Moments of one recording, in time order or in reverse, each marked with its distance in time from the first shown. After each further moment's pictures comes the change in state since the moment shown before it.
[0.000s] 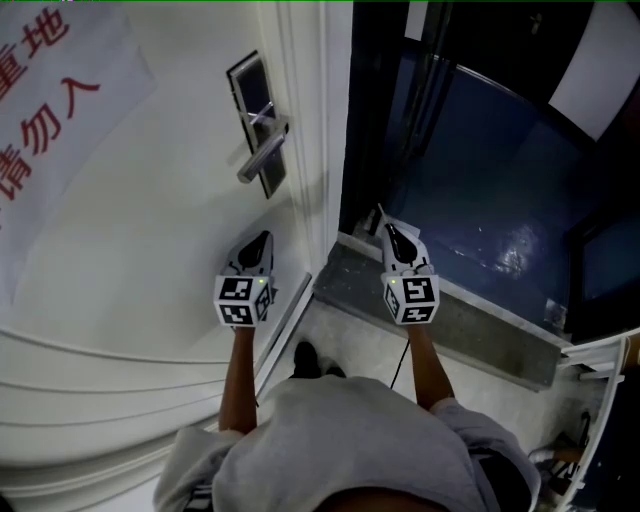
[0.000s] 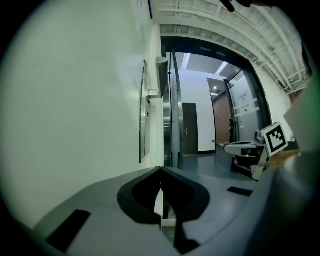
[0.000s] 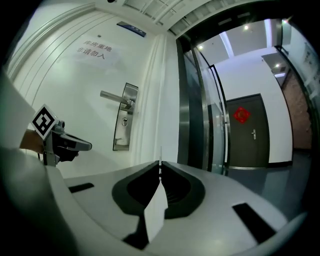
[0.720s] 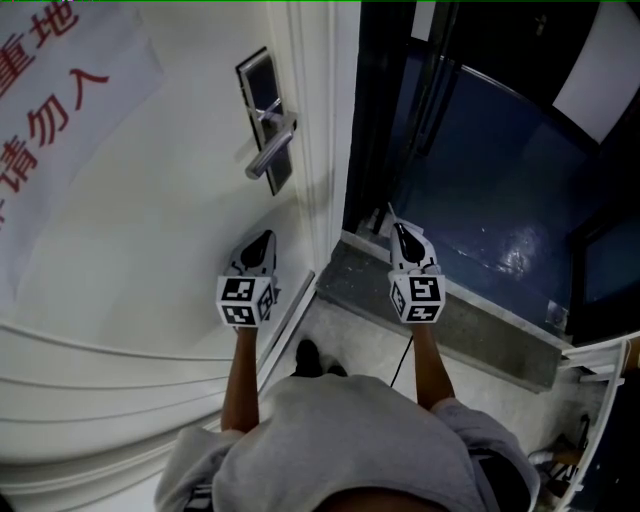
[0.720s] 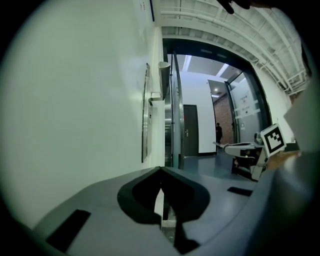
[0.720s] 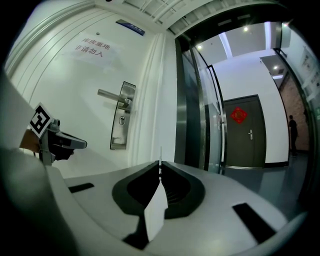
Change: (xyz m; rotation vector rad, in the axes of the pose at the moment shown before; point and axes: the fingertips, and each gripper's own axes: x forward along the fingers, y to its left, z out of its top) left arm -0.007 0.004 -0.001 -0.010 -0.018 0.008; right arm -0.002 -0.007 -0.002 0.001 0.012 -0.036
